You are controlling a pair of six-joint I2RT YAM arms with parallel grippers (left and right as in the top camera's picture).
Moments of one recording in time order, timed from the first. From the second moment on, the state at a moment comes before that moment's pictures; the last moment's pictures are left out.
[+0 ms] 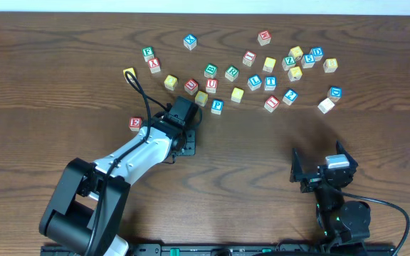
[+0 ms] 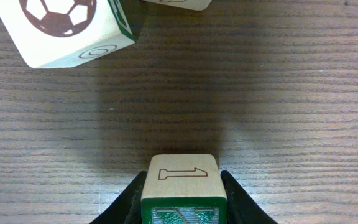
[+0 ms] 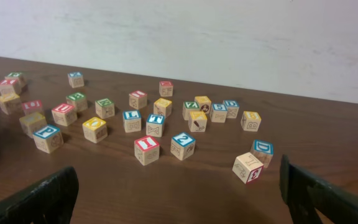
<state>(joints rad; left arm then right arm) -0.48 1.71 0.92 -0.53 -0.03 -0.45 0.15 0.01 0.01 -0.07 0.02 -0.05</state>
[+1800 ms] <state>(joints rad) -0.48 1.81 1.03 -0.62 -0.03 -0.40 0.15 0.01 0.01 -0.07 0.02 -0.05</state>
